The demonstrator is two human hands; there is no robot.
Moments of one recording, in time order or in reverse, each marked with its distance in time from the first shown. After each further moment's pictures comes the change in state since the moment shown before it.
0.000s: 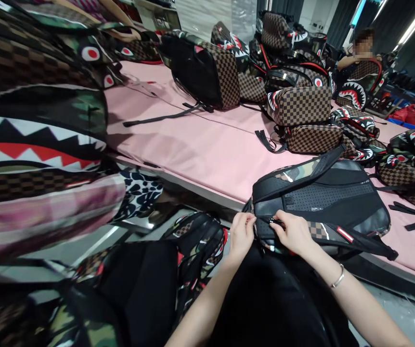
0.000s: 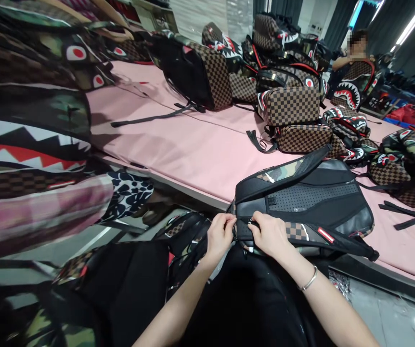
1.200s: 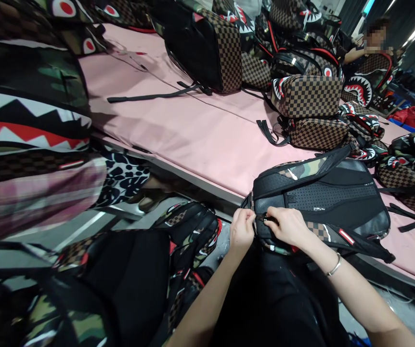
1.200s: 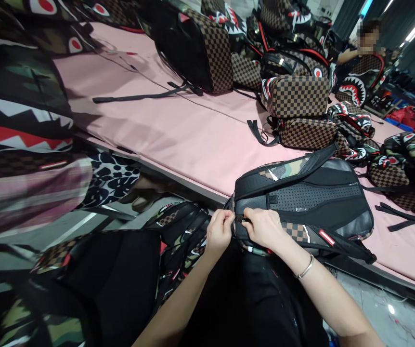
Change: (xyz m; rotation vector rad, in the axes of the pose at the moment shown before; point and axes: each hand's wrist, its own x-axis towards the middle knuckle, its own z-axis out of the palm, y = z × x) left_hand -0.002 -0.001 0.006 -0.015 0.005 -0.043; right_hand 0.025 -0.013 -0.007 -0.197 -0.245 -0.113
